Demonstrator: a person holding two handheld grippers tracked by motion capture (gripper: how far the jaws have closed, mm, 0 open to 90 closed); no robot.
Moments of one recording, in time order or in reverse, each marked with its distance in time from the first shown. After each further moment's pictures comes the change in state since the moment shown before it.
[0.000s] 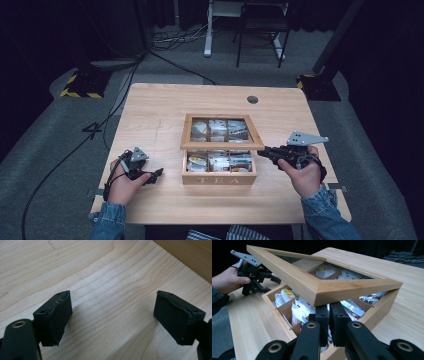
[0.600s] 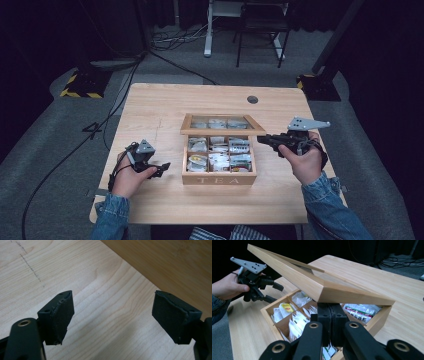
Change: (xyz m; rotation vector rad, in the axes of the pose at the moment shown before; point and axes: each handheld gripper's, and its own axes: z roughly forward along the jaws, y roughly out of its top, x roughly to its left) left arm -0.010 0.035 0.001 -0.011 -0.065 0.033; right arm -0.010 0.036 0.001 -0.012 0.003 0.001
